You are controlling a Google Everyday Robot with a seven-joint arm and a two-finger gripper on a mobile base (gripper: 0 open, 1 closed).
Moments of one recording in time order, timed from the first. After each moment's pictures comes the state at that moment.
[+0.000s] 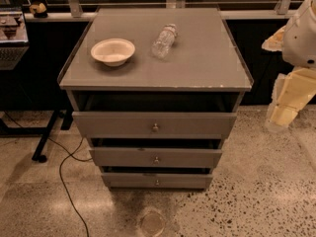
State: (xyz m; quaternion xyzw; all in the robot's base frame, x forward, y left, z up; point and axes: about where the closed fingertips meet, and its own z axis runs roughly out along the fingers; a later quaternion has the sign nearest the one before) arm 0.438 -0.217 0.976 -0.60 0.78 -0.03 0.16
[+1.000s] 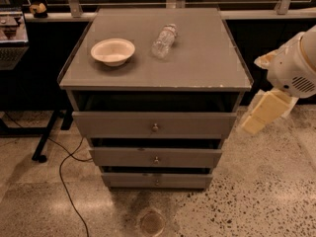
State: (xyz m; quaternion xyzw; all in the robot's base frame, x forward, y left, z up) arm 0.462 -0.204 0.928 -0.53 0.81 0.02 0.25
